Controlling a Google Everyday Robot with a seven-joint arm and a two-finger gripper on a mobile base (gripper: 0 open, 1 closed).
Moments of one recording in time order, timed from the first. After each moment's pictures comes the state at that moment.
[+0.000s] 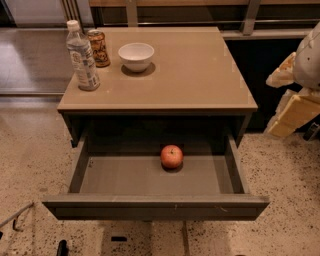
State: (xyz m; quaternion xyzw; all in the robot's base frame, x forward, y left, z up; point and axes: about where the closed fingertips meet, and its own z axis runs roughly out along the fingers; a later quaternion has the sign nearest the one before) arm 0.441 -0.216 0.963 -0.60 0.78 -0.02 0.17
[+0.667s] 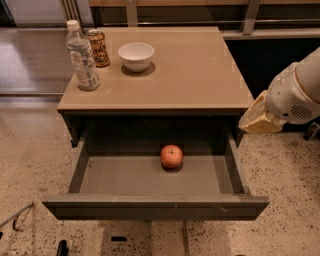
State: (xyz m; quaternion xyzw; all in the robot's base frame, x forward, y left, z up) arm 0.465 -0.196 0.893 -0.58 0.78 0.04 0.23
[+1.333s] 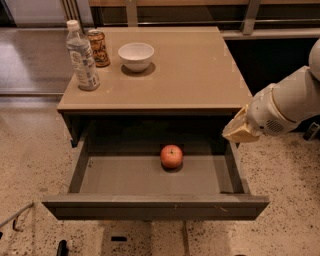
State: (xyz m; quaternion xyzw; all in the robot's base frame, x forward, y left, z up) arm 0.486 -0.180 0.842 -0.55 0.79 0.08 0.25
